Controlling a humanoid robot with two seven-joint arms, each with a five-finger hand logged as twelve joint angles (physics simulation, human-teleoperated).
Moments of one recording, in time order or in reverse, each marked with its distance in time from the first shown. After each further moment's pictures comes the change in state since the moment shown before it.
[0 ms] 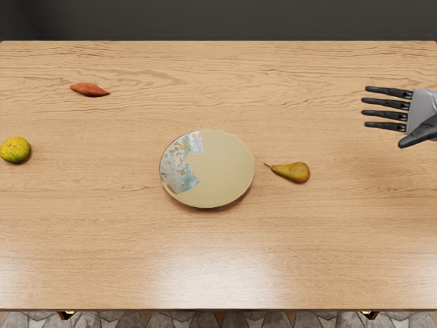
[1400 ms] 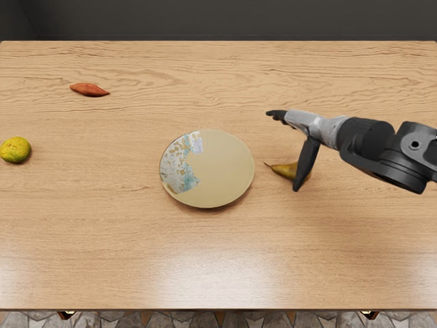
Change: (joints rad) left arm 0.000 0.000 0.000 0.000 0.000 0.000 0.000; right arm 0.411 0.307 -0.558 0.477 -0.991 -0.641 -0.077
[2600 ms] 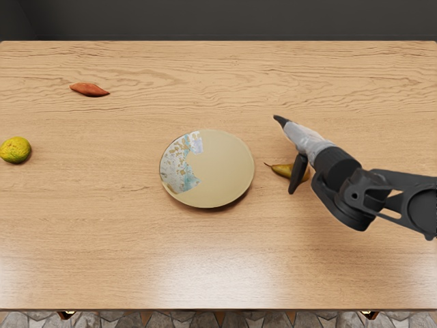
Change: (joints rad) left arm 0.000 0.000 0.000 0.000 0.000 0.000 0.000; right arm -0.022 0.187 -0.265 -0.156 -0.246 -0.400 0.000
